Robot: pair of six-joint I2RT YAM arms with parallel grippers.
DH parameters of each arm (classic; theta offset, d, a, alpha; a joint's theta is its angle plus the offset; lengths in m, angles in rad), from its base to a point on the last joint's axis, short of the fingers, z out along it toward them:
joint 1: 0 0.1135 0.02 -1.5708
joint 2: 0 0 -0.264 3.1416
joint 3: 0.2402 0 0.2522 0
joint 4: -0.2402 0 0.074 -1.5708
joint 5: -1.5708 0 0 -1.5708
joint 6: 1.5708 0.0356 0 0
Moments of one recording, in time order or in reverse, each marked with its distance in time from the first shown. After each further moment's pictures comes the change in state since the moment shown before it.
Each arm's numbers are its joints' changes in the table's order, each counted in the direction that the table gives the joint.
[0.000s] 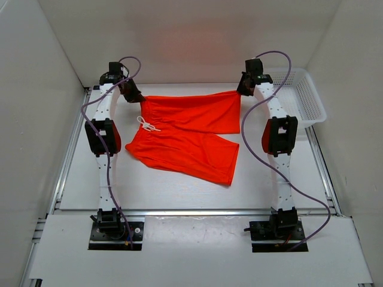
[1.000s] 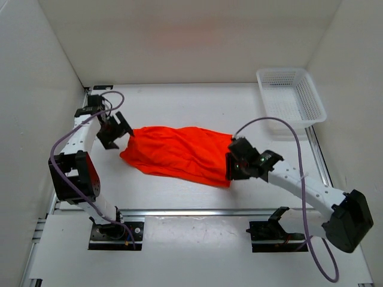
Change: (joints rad) left arm 0.077 -0.953 -1.212 0.054 0.154 0.016; right arm 0.563 -1.373 -1.621 -0.007 -0.036 0.171
